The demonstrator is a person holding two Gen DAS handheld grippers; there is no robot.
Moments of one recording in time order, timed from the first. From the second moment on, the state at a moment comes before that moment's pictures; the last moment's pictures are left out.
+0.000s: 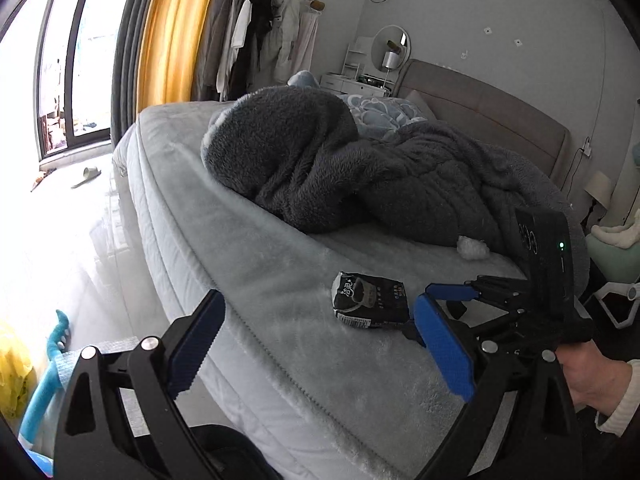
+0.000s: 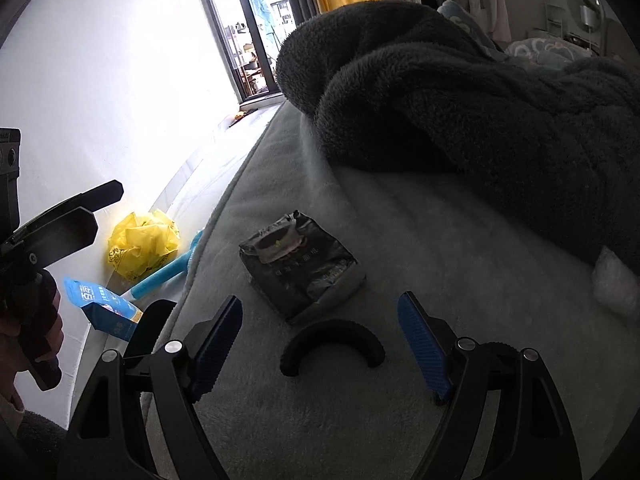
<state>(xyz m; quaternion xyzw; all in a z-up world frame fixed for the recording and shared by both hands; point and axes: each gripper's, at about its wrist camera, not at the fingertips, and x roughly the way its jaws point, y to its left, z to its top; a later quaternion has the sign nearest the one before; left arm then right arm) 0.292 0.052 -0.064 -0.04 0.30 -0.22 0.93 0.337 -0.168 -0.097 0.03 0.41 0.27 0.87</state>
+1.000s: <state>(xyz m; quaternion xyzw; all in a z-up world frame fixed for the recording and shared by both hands) 0.343 -0.028 -0.111 -0.01 0.35 -0.23 0.91 0.321 -0.250 -0.069 0.09 0.37 0.27 0.88</state>
